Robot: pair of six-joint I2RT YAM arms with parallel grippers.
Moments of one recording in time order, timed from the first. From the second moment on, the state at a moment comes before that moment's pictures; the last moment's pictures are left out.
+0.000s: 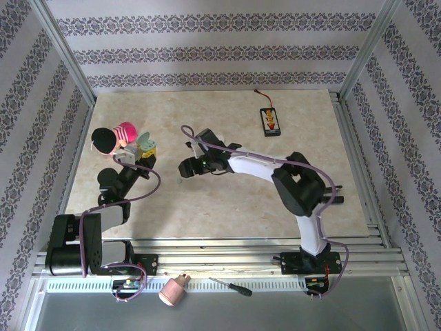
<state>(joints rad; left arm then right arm) 0.11 1.27 0.22 1.11 0.50 -0.06 0.78 2.06 1.46 -0.28 -0.36 0.43</state>
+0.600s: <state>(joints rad) 0.13 1.30 0.20 1.17 0.50 -0.10 0.78 2.37 1.80 -0.43 -0.62 0.35</state>
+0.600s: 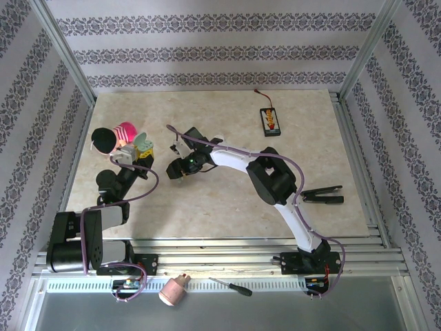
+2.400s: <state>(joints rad) 0.13 1.33 0.20 1.23 0.52 -0.14 0.77 2.23 1.64 -0.50 -0.45 0.30</state>
